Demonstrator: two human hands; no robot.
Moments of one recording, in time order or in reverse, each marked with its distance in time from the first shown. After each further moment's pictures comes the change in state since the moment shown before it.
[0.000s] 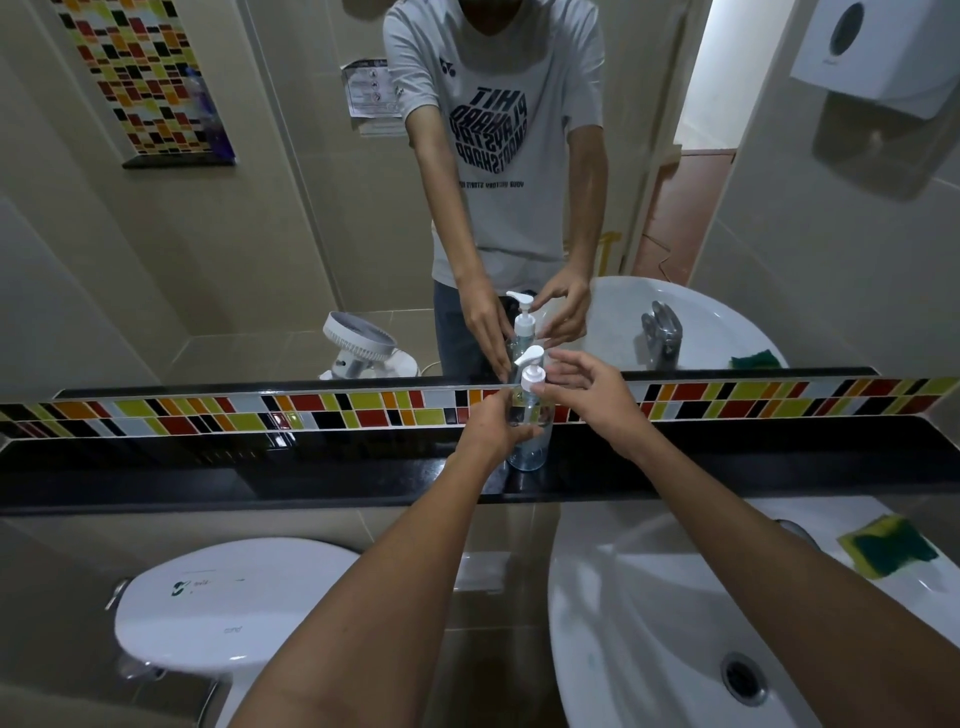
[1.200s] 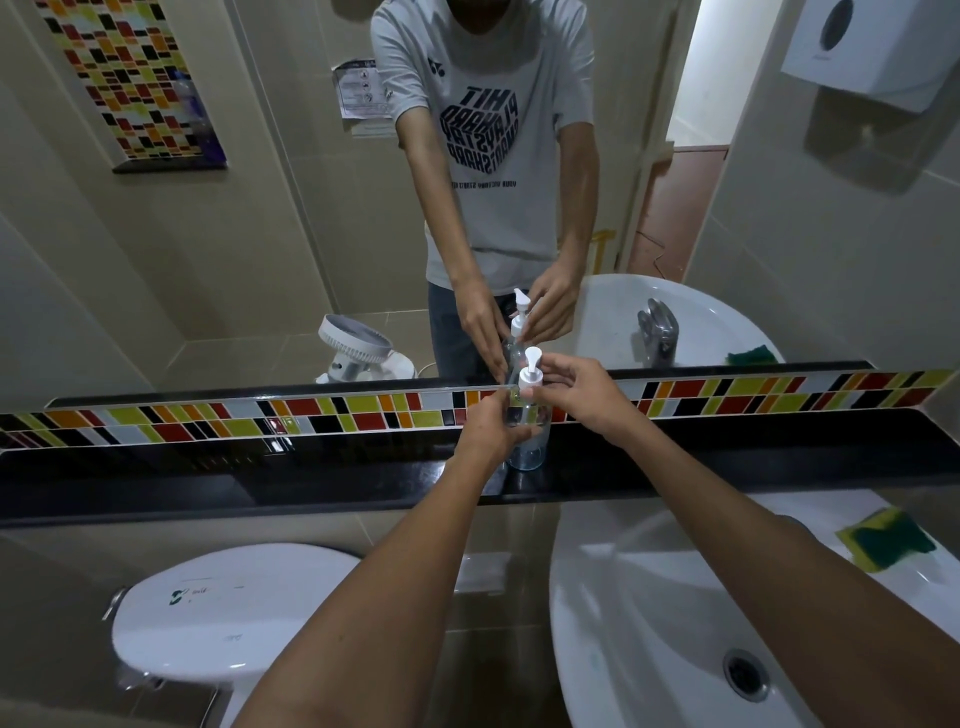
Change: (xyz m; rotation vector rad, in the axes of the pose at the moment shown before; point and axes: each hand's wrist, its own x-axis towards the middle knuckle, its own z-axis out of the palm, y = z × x) left_hand 0.001 -0.002 0.001 -0.013 0.007 0.014; right_hand 0.010 -0.005 0.005 -0.090 -0.131 -0.024
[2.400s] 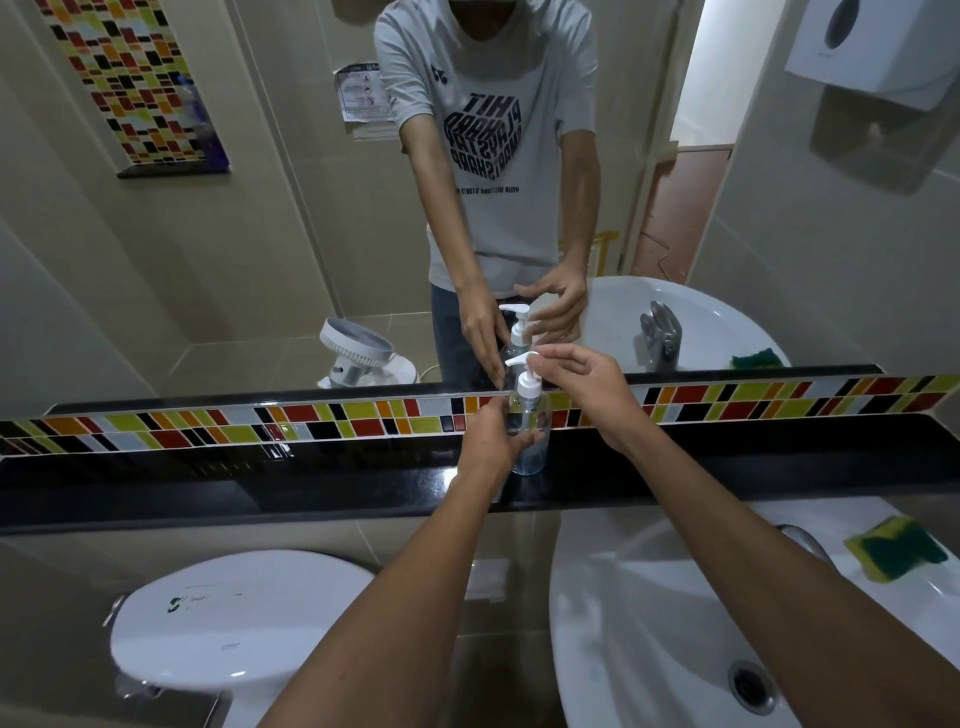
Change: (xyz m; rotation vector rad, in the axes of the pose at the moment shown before) left_hand -0.002 -0.001 0.013 -0.010 0.125 -0.022; right_hand 0.006 -0.001 -0.005 0.256 0.167 0.014
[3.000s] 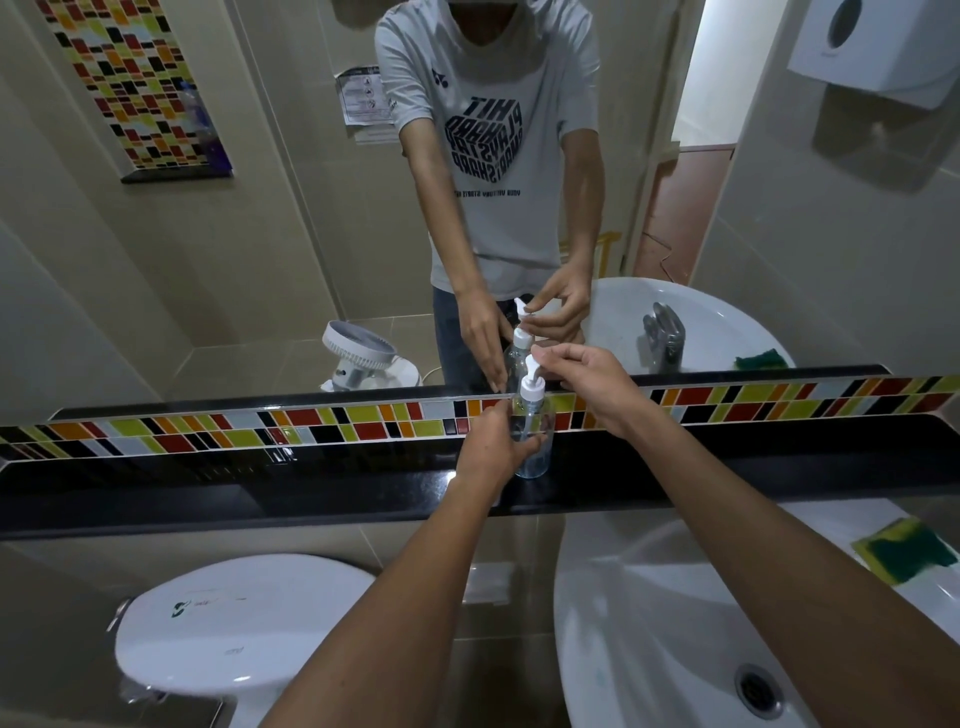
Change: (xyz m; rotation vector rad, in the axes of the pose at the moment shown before) left_hand 0.006 -0.008 -0.001 0.233 0.007 0.097; right_hand 0.017 -0.009 0.002 -0.023 -0.031 0.107
